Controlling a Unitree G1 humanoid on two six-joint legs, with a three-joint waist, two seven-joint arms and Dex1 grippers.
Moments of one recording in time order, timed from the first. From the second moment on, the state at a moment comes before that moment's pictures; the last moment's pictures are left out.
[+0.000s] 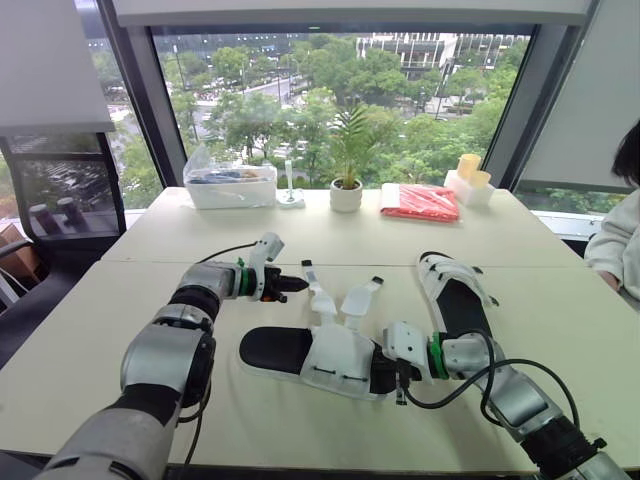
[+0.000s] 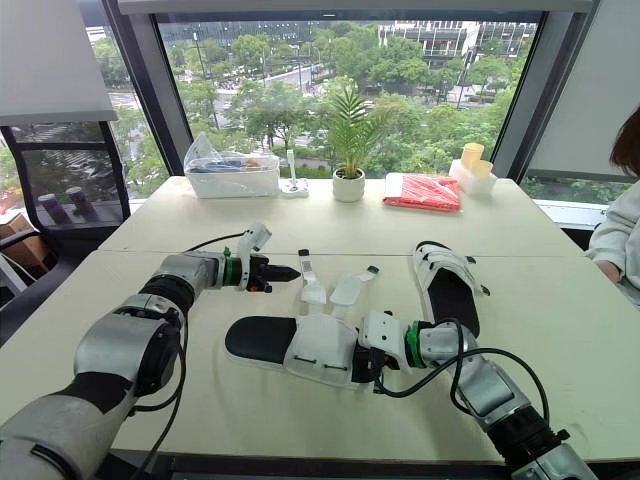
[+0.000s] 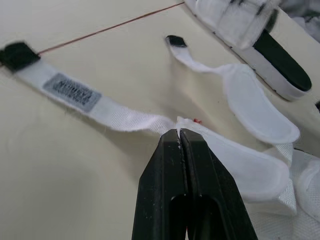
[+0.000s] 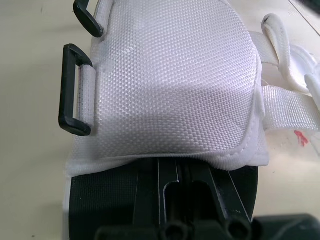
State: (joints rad) left arm -1.26 0.31 0.05 1.29 -0.09 0.45 -1.09; right arm -0.40 -0.65 0.31 0.06 0.06 0.00 0.99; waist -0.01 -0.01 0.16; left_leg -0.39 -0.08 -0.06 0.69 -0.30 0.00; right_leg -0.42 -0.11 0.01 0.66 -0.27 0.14
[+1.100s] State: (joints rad) left arm -1.22 0.13 0.51 1.32 -0.38 0.54 -0.43; right arm -0.38 -0.64 0.31 0.02 0.03 0.02 0.96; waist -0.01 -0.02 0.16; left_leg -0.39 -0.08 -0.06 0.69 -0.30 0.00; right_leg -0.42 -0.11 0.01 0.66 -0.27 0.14
